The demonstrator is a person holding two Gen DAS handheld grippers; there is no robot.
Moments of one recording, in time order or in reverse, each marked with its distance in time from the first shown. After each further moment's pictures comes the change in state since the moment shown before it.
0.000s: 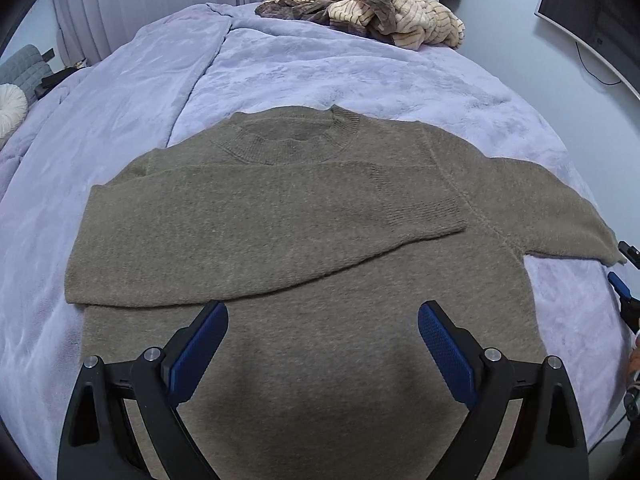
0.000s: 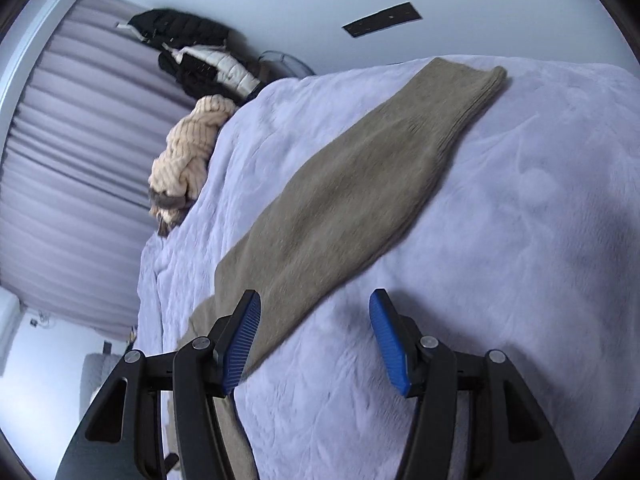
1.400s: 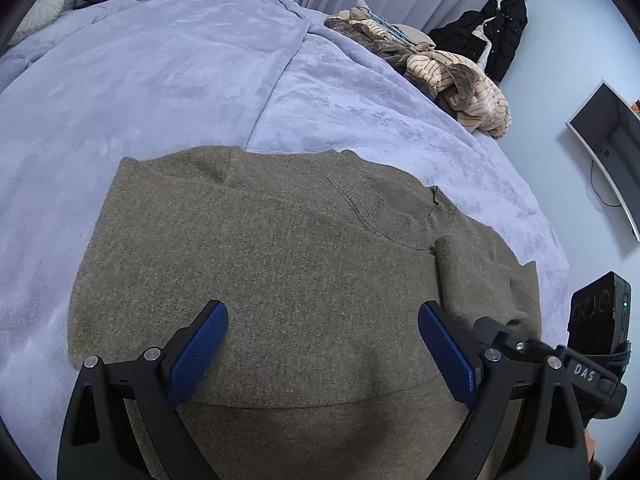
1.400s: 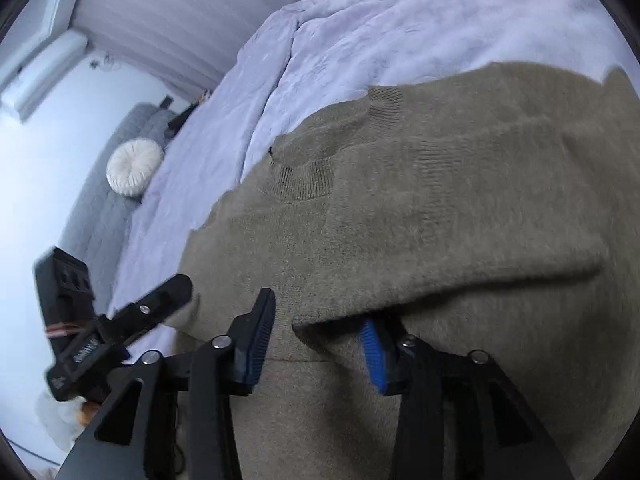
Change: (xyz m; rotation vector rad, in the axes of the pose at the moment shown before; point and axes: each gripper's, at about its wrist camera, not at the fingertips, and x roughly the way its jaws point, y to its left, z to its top) left arm 0.041 0.149 0.029 -0.303 -0.099 -0.210; right arm 0.224 0.243 -0.217 -0.622 0.615 0.257
